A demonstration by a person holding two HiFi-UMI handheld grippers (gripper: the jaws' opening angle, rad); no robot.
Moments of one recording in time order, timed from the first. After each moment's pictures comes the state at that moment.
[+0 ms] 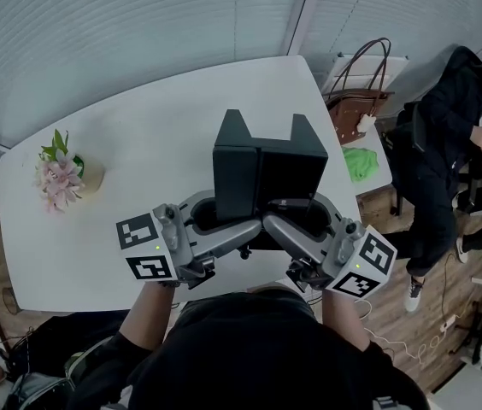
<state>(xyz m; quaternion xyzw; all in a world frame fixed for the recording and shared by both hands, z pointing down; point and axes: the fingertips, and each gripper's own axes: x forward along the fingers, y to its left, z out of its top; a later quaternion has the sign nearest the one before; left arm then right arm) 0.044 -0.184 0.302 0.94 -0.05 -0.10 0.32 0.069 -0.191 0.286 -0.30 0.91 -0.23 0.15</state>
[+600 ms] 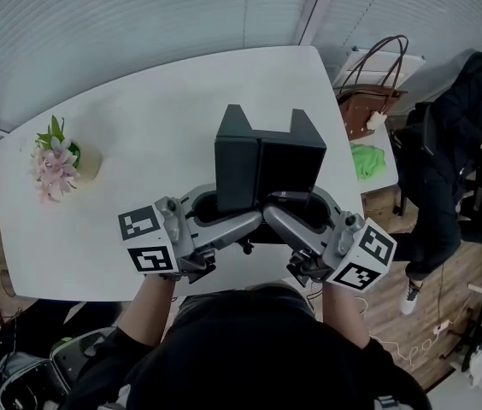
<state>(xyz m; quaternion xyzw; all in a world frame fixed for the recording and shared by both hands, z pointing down) 0.046 -0.198 0.331 0.93 -0.08 -0.09 0.35 0.071 -0.209 0.316 -0.28 0.91 -0.27 0.14</state>
